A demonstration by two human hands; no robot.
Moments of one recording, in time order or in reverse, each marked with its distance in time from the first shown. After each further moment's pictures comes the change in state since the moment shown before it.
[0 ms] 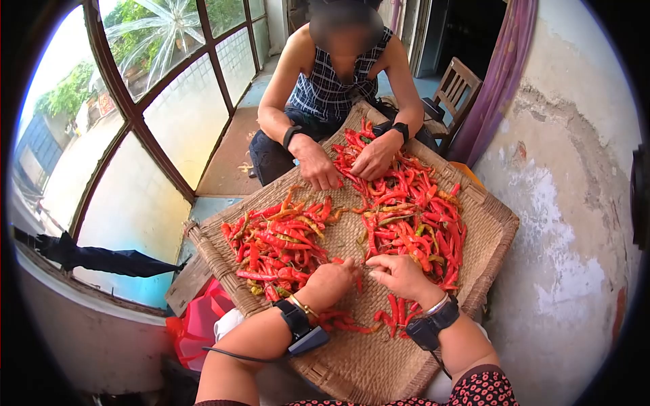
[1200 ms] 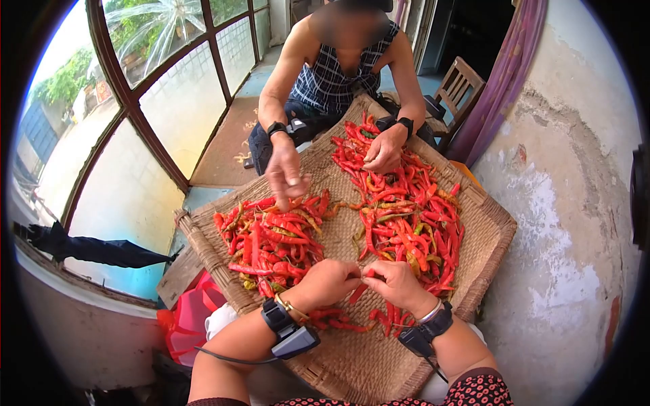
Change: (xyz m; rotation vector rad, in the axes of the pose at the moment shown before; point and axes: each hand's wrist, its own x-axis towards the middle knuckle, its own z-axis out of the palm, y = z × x) left_hand -0.004 0.011 -0.046 -0.708 0.019 -0.219; right_hand -0.008 0.003 0.011 -0.092 0.002 -0.262
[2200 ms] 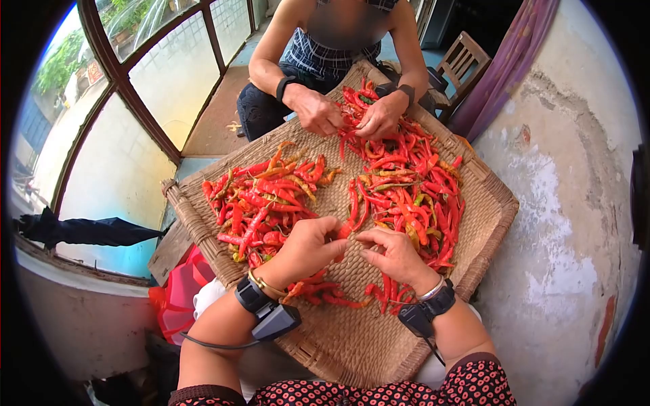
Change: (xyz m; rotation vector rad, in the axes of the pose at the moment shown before) left_hand -0.011 0.000 -0.015 -0.259 0.160 0.020; right_hand 0.004 -0.011 -0.004 0.115 0.021 0.157
